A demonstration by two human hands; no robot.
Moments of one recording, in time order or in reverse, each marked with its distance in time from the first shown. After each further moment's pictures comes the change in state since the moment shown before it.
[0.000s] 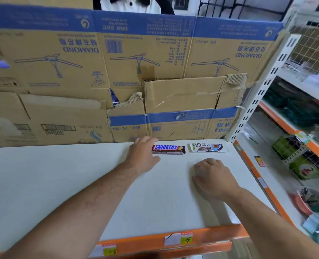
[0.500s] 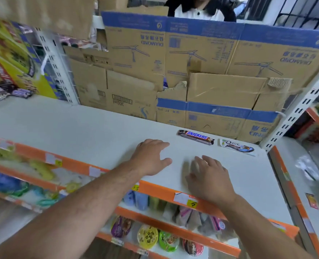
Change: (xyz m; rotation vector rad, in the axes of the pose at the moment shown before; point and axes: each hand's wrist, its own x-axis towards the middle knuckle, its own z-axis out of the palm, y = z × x) left_hand -0.159 0.013 -0.041 0.143 -0.003 -0.210; right_hand -0.074 -0.067 -0.003 0.039 0.034 -0.263
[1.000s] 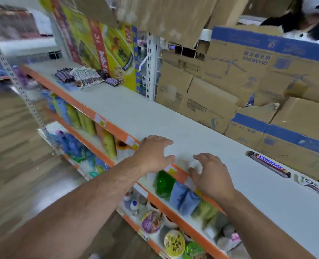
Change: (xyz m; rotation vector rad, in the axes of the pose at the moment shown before) left_hand -0.123 -0.149 -0.078 -0.053 0.141 -0.294; right_hand 0.010 -0.200 0.011 0.109 -0.054 -0.380
